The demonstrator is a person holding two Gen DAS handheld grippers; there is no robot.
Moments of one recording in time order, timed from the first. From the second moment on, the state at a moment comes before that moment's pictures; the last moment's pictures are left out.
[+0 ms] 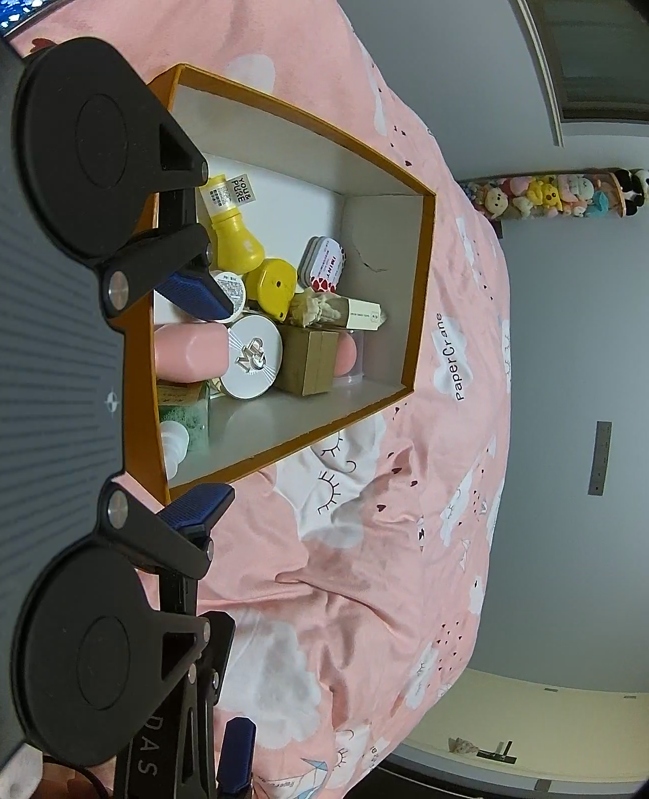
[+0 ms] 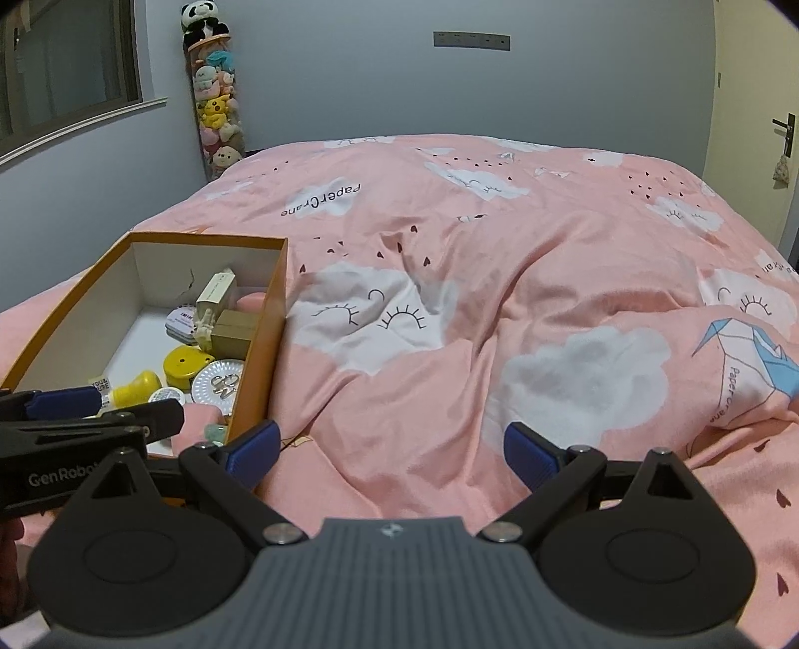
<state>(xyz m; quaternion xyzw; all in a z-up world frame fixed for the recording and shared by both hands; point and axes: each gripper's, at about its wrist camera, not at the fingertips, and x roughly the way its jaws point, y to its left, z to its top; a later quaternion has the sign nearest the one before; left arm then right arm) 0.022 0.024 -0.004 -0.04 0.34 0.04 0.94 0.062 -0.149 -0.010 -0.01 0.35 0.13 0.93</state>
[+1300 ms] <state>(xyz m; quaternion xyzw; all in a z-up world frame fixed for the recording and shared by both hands) 0.023 0.028 -0.002 -0.03 0.34 0.03 0.94 0.060 -0.150 -0.013 -0.01 0.35 0.12 0.93</state>
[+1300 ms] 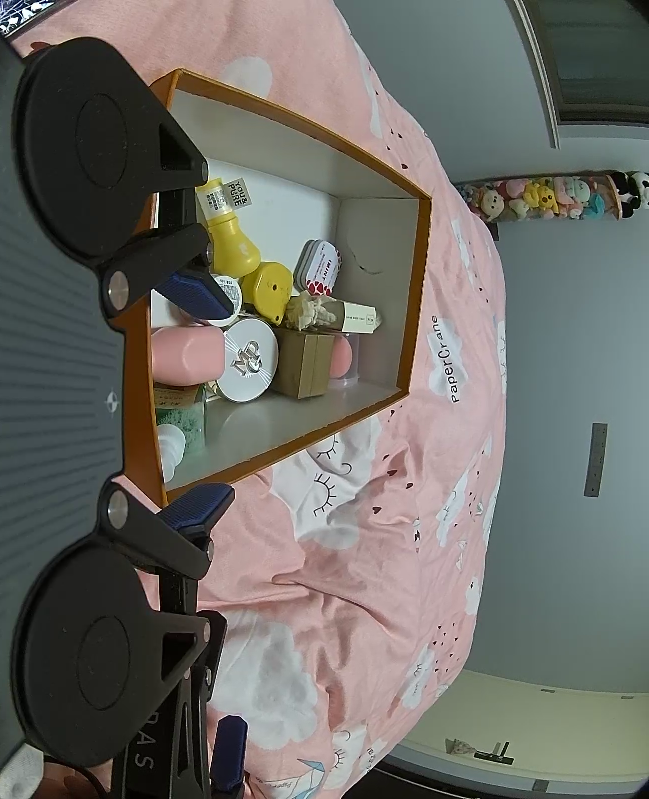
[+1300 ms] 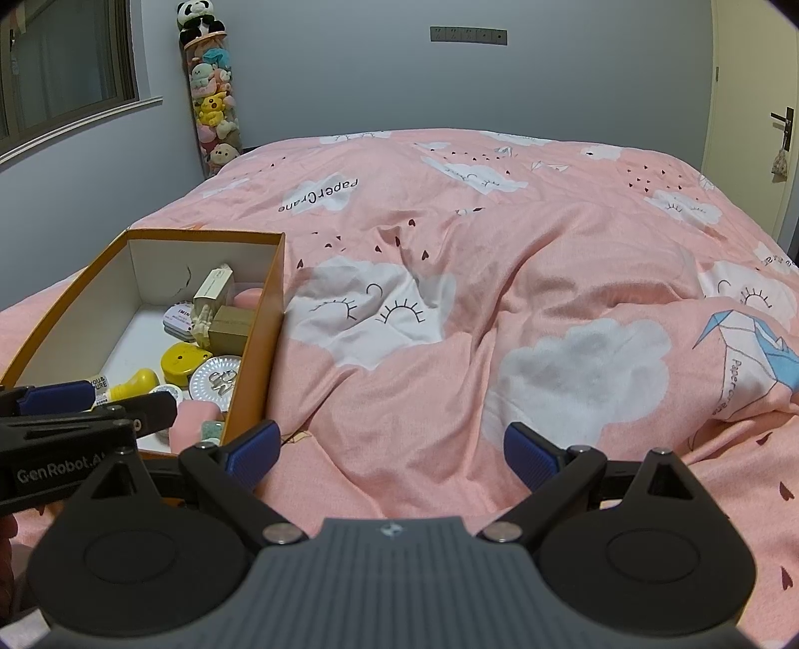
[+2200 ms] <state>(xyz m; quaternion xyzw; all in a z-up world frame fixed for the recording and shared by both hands) 0.021 0.025 0.000 -0.02 0.34 0.04 0.94 0.061 -0.148 -0.014 0.00 0.36 0.13 0.92</state>
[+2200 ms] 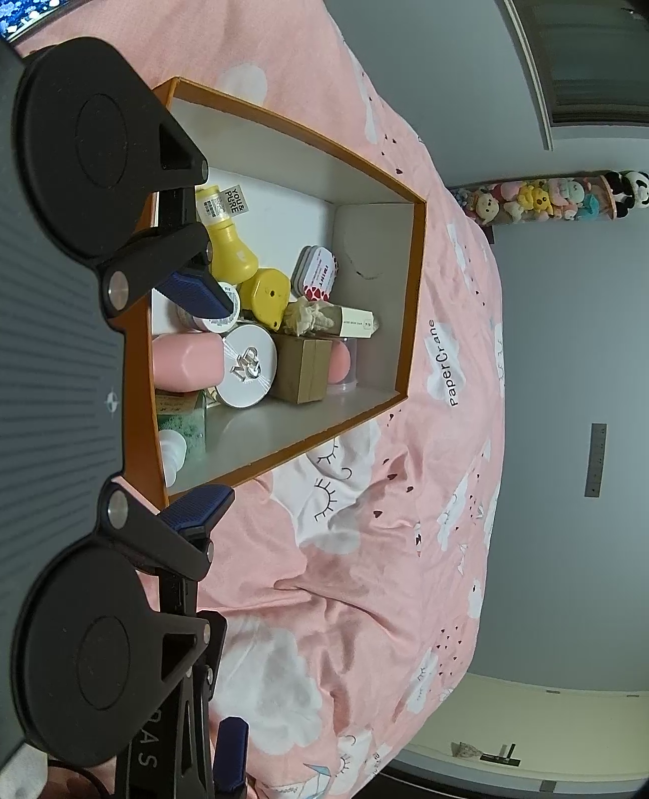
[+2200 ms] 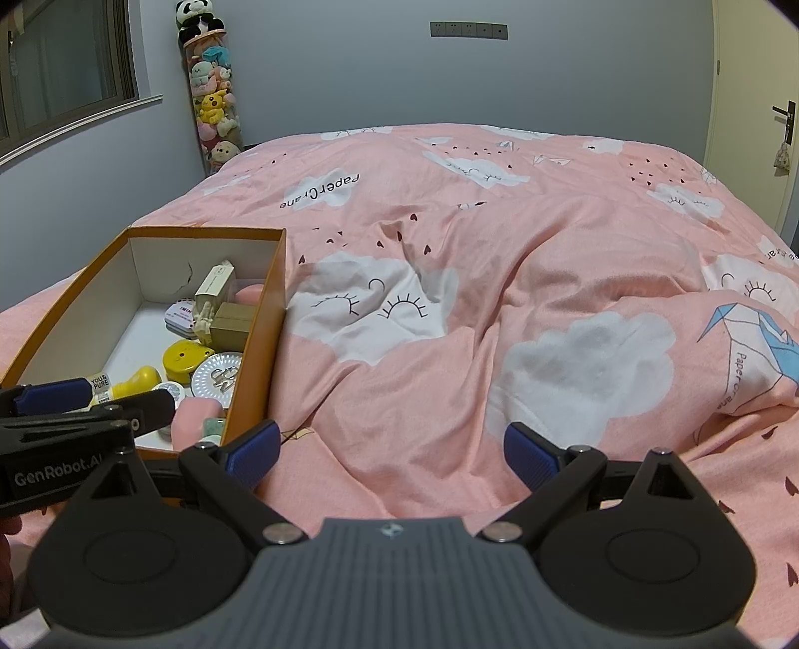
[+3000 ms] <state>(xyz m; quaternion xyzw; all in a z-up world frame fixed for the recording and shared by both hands) 0.021 0.025 -0.001 -0.01 0.34 0.04 0.94 0.061 -0.148 -0.014 0.00 0.36 0.12 0.92</state>
